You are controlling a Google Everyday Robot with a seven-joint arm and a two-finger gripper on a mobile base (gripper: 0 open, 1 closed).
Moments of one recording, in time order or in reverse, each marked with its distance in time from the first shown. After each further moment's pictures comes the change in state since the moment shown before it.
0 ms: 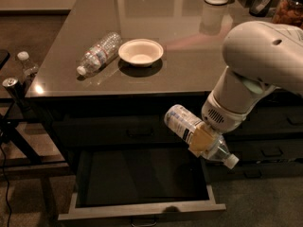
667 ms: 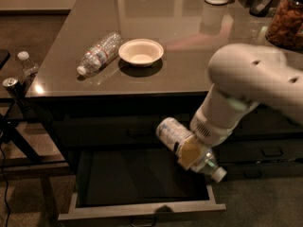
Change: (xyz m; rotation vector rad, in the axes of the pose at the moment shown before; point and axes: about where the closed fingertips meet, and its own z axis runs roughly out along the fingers) arm 0.001 0.018 0.038 -0.048 0.024 0.016
